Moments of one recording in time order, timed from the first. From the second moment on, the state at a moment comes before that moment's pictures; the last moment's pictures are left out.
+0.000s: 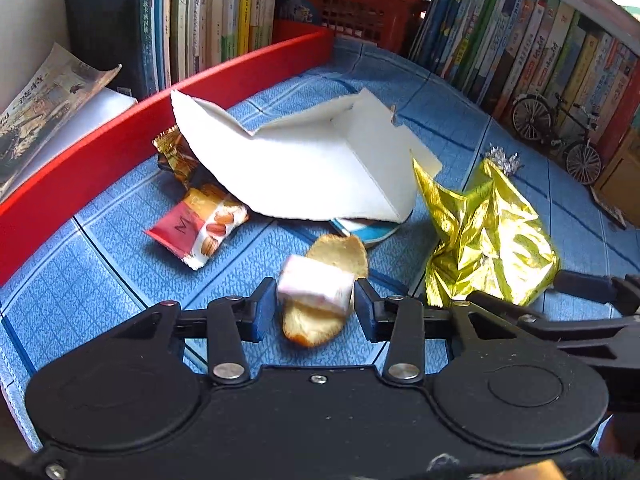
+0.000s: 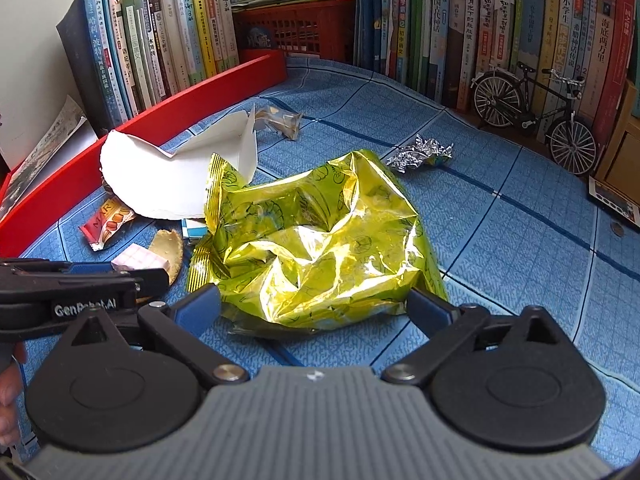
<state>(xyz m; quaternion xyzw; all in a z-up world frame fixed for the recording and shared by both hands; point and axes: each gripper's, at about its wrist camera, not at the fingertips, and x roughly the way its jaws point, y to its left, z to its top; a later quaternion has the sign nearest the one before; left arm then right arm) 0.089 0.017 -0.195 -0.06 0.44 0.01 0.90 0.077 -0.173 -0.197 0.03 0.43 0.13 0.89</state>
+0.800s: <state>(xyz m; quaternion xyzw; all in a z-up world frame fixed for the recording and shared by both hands) 0.085 0.010 -0.170 -0.03 0.40 0.00 0.92 0.099 -0.192 -0.206 0.17 0.44 0.09 0.88</state>
